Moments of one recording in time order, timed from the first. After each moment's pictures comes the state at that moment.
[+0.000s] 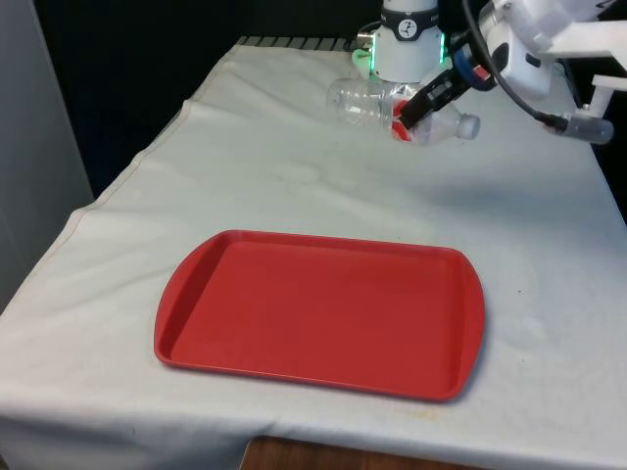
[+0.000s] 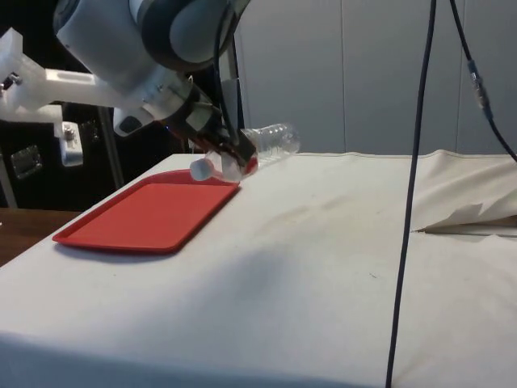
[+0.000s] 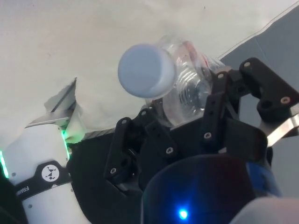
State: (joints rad) arm 0.12 0.49 0.20 -1.78 -0.60 1.67 -0.49
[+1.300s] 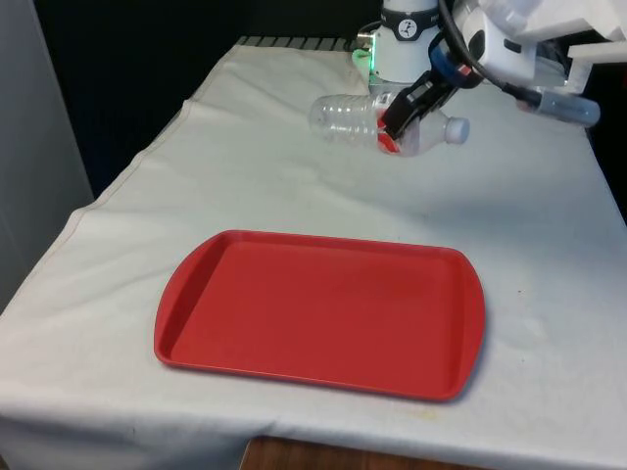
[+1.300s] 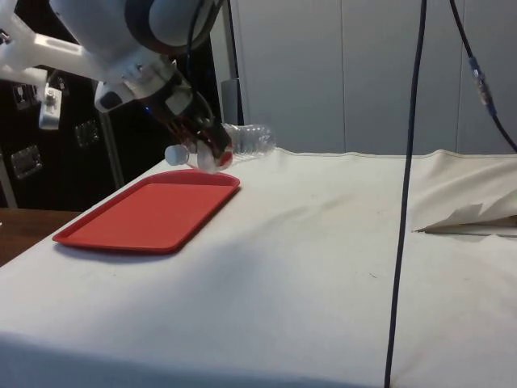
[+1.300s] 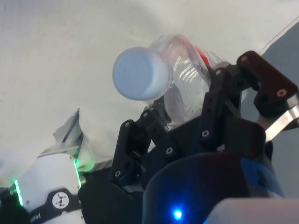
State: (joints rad) arm 0.09 0.50 0.16 -1.70 -0.57 1.76 -0.57
